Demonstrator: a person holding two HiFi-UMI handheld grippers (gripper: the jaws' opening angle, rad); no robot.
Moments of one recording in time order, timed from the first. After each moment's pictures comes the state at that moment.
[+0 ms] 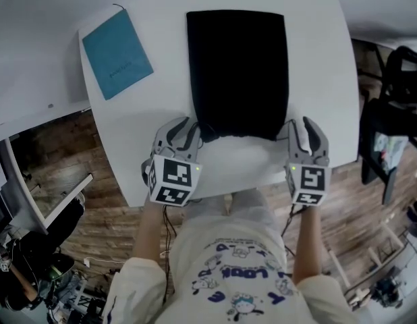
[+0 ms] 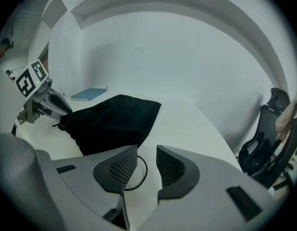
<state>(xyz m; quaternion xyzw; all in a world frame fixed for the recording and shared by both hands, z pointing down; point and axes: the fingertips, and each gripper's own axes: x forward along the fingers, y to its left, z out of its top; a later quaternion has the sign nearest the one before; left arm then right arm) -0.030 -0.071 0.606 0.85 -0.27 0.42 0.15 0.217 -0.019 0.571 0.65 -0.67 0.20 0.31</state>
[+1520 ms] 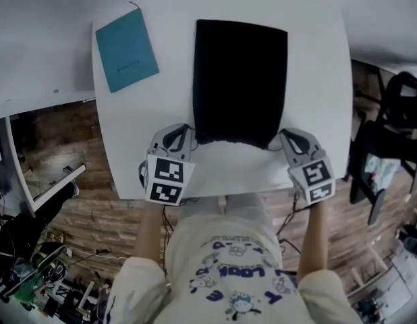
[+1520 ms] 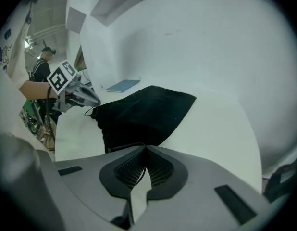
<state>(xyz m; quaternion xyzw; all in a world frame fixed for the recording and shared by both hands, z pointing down) -0.037 -0.070 0.597 0.82 -0.33 0.41 0.21 0.201 -0.021 0.586 0.43 -0.79 0.24 0.37</state>
